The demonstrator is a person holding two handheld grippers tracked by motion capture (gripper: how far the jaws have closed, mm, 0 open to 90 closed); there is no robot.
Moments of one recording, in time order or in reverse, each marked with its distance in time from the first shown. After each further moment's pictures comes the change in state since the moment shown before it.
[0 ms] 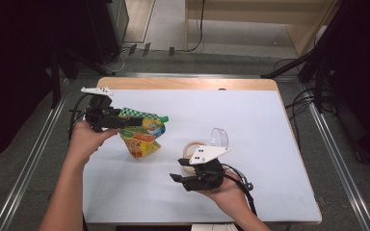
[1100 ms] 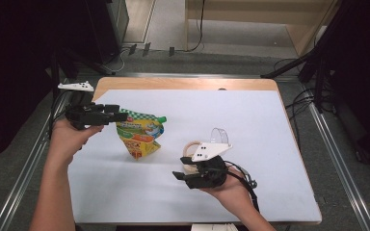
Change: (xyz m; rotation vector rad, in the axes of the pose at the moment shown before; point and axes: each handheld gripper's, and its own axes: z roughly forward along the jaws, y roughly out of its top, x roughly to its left) left arm 0.001 0.001 -0.044 -0.040 0.086 -0.018; right arm -0.003 0.007 -0.010 0.021 -0.004 -0.005
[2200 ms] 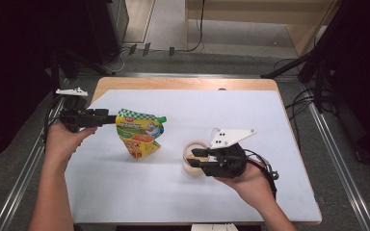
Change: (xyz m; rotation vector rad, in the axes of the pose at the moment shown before) left arm 0.036 -0.025 0.005 0.037 0.117 -0.072; right arm -0.011 0.029 -0.056 -0.014 -0.013 0.004
